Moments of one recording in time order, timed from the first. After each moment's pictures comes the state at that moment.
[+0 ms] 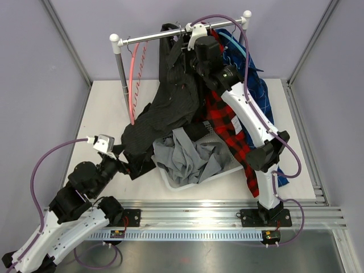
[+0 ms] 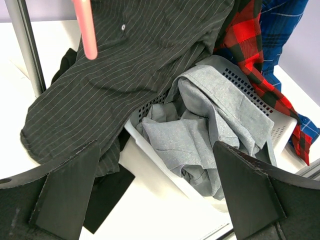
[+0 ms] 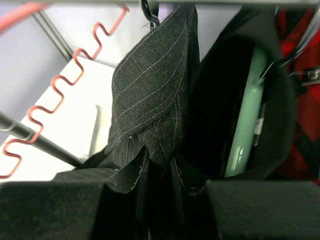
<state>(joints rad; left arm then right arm) -0.76 0.29 0.71 -0.54 -0.27 -0.27 0.62 2.08 2.44 -0.59 0.15 0.13</state>
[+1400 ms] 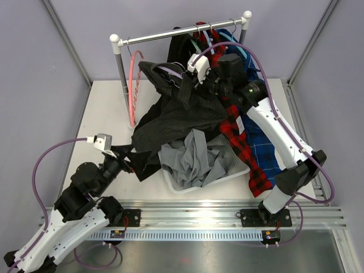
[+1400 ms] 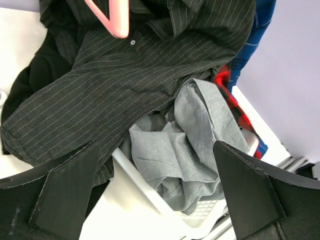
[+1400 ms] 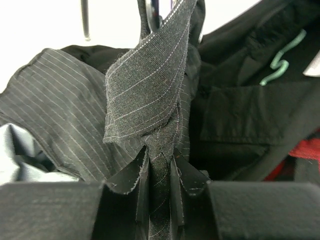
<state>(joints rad) -0.76 0.28 0.64 -0.41 -0.21 -0.45 0.57 1.66 1.91 -0.70 -0.26 -0.44</state>
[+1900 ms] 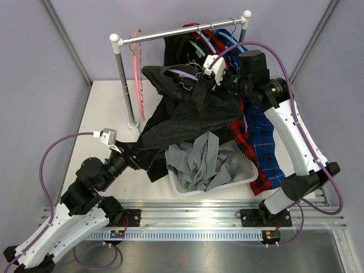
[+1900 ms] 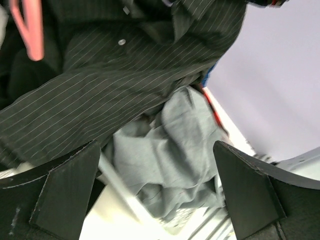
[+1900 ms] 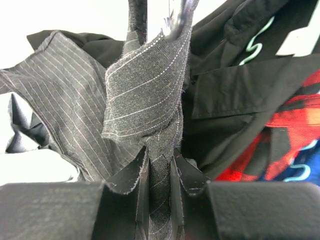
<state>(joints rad) -0.76 0.35 0.63 -0.29 -0.12 -0.55 0.46 1.57 1.92 -0.85 -0.38 -0.63</state>
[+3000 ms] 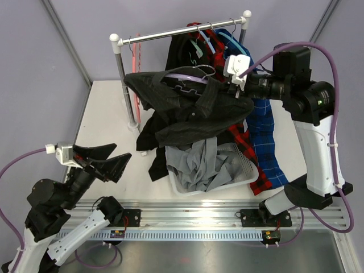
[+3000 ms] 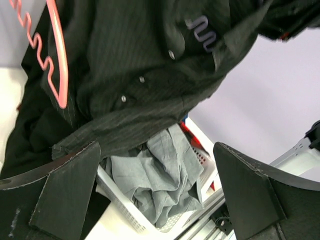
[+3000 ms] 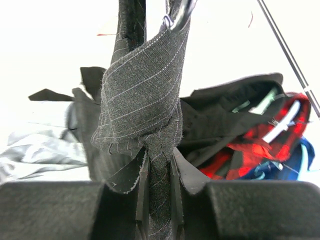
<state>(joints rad) -0.76 0.18 0.87 -0.52 -0.14 -0.47 0.46 1.53 2.33 -1.18 -0.62 -0.78</state>
